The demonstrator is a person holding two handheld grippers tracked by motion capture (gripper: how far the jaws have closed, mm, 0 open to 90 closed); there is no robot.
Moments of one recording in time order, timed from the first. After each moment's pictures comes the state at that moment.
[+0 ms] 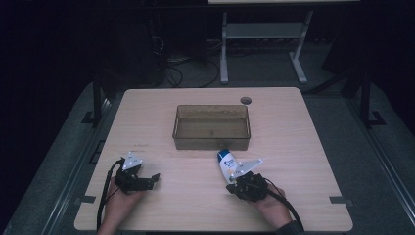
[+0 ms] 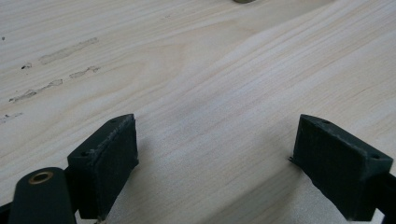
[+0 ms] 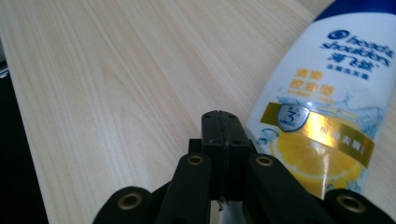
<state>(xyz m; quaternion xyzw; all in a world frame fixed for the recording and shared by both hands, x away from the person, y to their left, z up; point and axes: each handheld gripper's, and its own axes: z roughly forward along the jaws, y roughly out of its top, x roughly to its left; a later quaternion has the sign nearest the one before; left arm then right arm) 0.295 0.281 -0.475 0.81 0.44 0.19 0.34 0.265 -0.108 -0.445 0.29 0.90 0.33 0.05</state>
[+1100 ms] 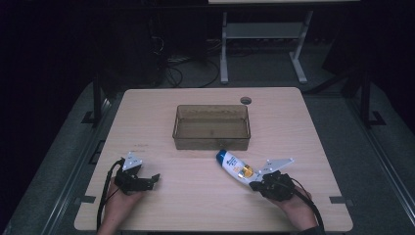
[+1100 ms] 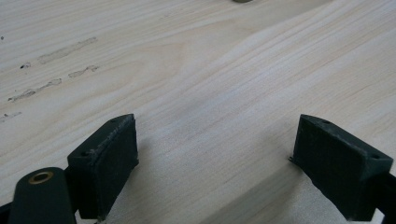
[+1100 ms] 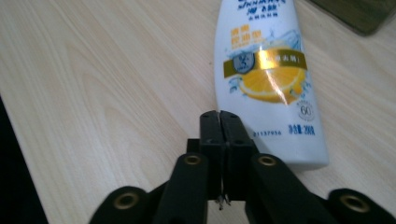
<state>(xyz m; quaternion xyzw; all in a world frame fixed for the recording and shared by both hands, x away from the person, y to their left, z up) 0.295 0.281 -0.475 0.81 0.44 0.19 0.34 0.260 -0.173 -0.437 0.34 0.87 0.34 0.06</state>
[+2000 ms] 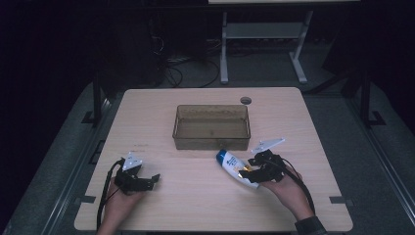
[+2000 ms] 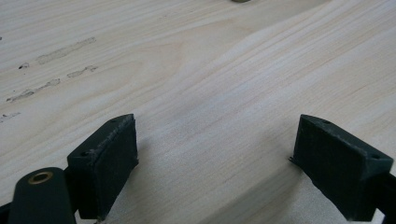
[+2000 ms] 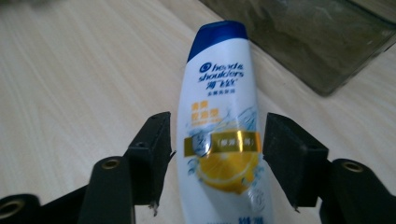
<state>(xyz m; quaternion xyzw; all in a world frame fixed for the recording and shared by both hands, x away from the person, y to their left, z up) 0.294 0.281 -0.475 0.81 0.44 0.19 0.35 0.306 -0.153 -0.416 0.36 0.87 0.34 0.07</state>
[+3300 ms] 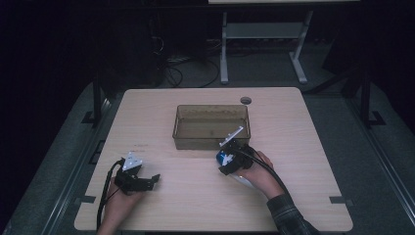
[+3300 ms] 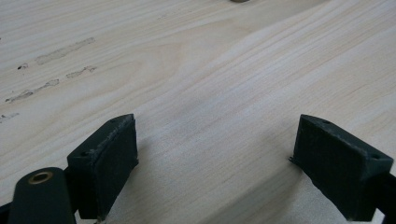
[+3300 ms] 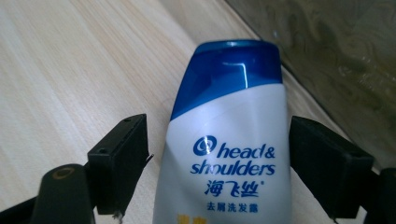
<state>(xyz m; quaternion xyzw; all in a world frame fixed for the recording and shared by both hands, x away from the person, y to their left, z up) 0.294 0.281 -0.475 0.81 0.44 0.19 0.35 0.362 -0.079 -0.446 0.35 0.91 0.22 0.06</state>
